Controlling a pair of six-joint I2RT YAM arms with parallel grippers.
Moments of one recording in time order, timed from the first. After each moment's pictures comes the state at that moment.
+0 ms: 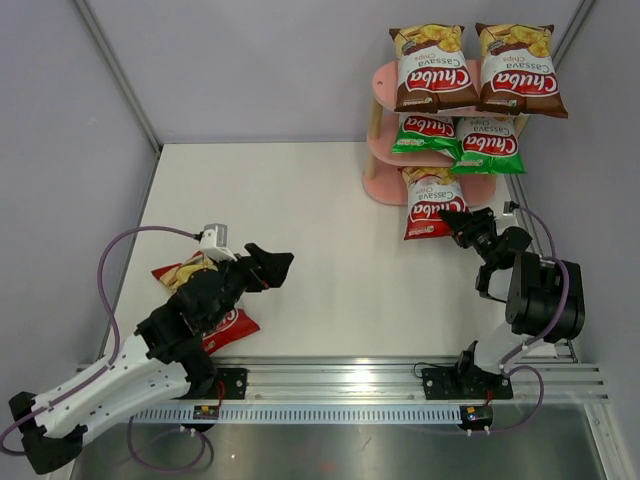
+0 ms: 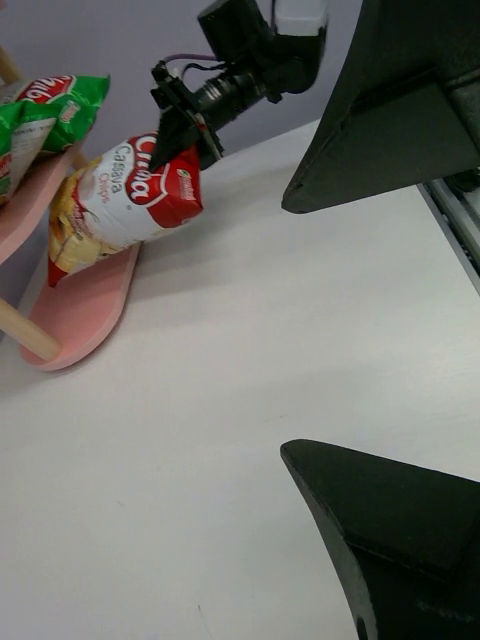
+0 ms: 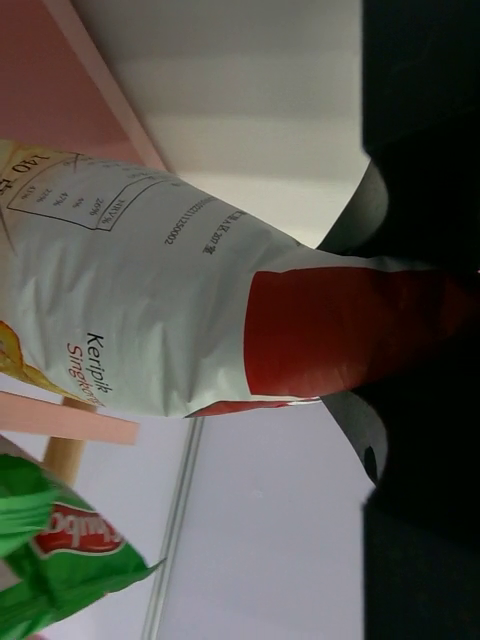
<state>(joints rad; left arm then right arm) -0.90 0.55 0.56 -0.20 -0.43 -0.75 -0.29 1.61 0.40 1.15 -0.70 1.12</state>
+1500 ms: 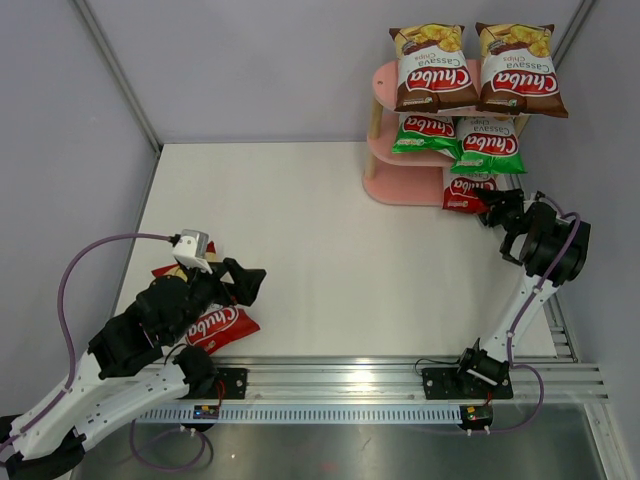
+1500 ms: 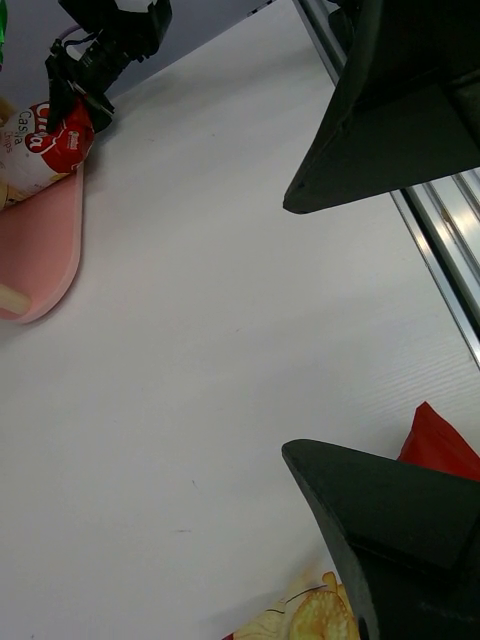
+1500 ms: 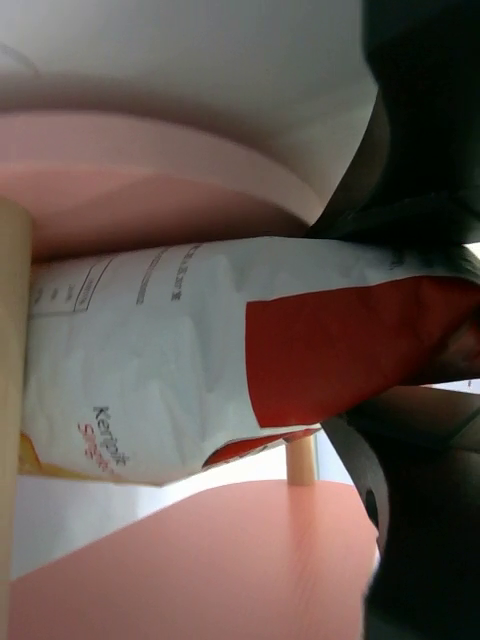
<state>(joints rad) -0.90 0.41 0.79 -0.66 -0.40 -0.50 -0.49 2.24 1.02 1.04 -0.77 1.27</state>
